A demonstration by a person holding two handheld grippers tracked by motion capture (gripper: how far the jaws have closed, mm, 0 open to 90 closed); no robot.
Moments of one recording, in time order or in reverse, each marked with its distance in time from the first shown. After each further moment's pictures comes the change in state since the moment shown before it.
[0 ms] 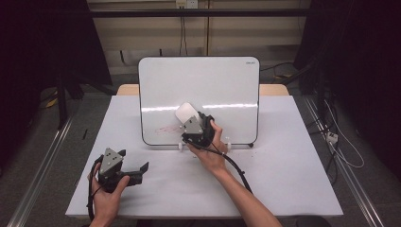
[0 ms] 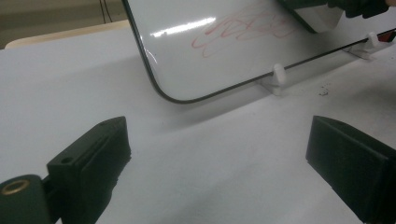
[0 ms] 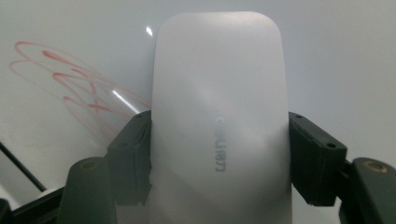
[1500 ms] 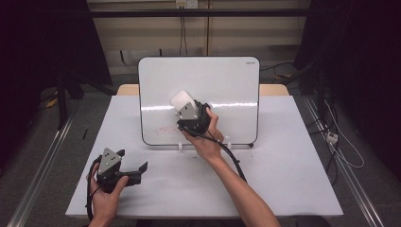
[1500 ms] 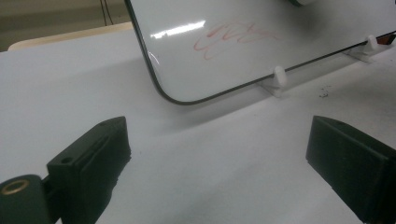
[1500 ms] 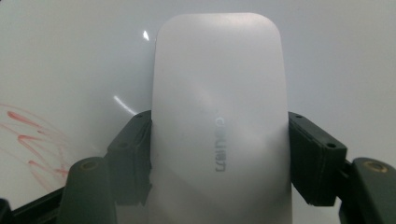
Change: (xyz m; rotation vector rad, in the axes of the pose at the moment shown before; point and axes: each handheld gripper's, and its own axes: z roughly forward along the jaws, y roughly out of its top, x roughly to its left) left arm 0.002 0.000 -0.002 -0.006 0.003 -0.003; right arm -0.017 0.030 0.014 -0.012 -0.006 0.020
